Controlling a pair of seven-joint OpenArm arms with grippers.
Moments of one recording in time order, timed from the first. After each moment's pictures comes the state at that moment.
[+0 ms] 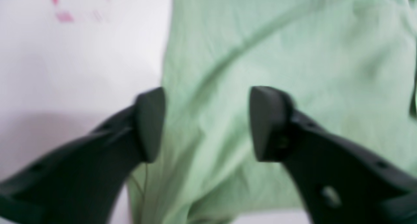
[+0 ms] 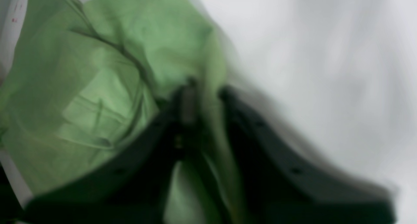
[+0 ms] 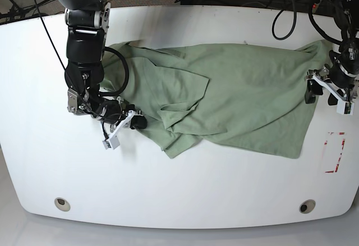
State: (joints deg) left arm 11.4 -31.4 -21.9 98.1 -37.4 -17.8 45.0; right arm 22.7 9.1 8.8 51.3 31.7 34.7 -47.8
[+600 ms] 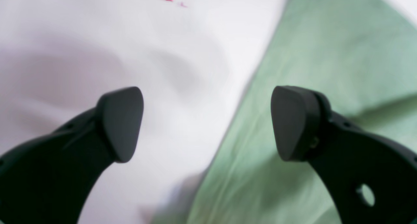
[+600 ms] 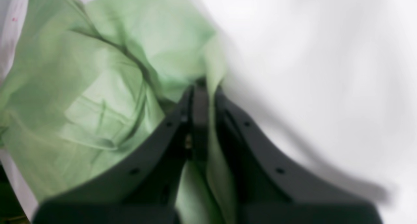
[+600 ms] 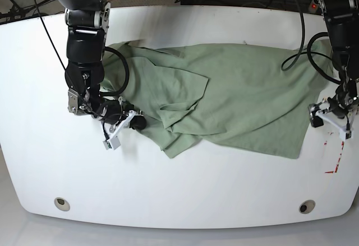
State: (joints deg) left arm -16.1 -30.9 -10.6 62.3 -27.7 -10.2 41.3; right arm 22.8 9.0 8.6 51.3 31.5 34.5 -47.7
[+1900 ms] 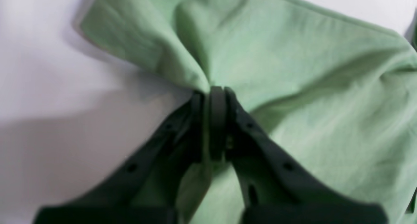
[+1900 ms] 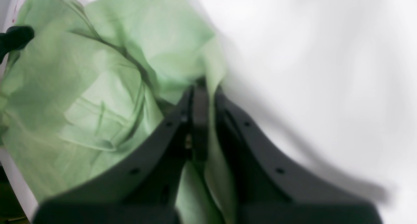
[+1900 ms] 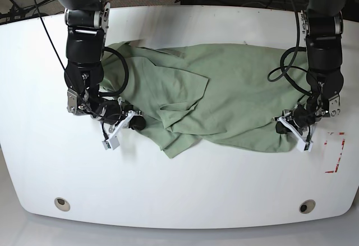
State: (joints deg) left arm -25.8 -22.7 -2.1 43.5 -28.9 -28.9 34.7; right arm 22.7 9.2 8.8 51.4 31.7 34.7 -47.6
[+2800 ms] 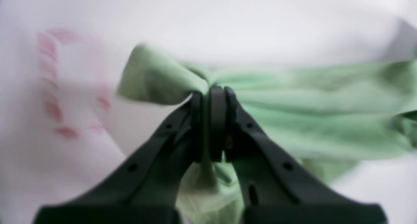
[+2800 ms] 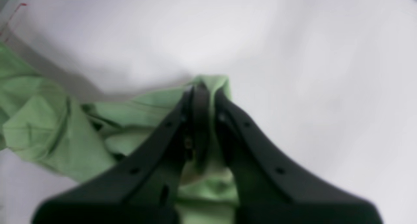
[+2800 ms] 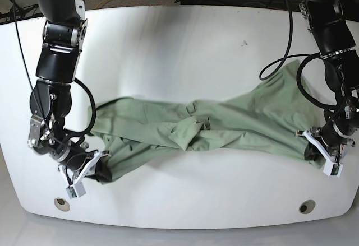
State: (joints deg) left arm -19.4 -22.9 -17.4 88.8 -26.7 -28.4 58.7; right arm 31.8 17.9 8.6 68.4 32.0 35.2 -50.8
